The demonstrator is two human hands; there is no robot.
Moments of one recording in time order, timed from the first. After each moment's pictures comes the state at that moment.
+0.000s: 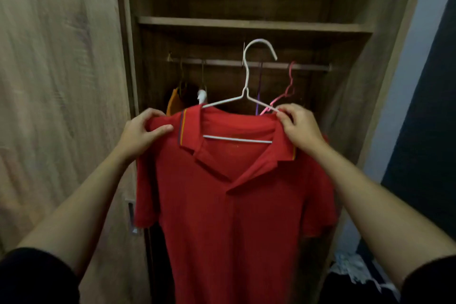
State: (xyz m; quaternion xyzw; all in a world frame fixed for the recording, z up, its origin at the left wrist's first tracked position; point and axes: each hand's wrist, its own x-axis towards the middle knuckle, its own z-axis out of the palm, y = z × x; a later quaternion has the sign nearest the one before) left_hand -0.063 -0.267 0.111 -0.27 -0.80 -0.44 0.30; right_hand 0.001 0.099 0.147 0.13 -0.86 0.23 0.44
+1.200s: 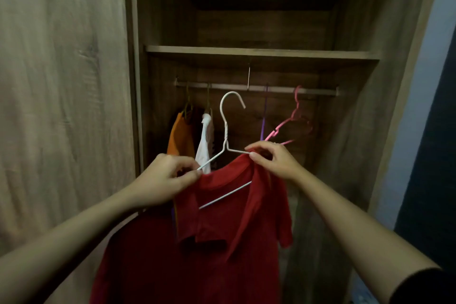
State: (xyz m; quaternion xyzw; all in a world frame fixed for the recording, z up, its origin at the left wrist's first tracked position) left_hand 0.029 -0.218 0.138 -0.36 -0.86 -0.30 0.19; right_hand -0.041 0.073 0.126 0.28 -0.85 0.36 0.25
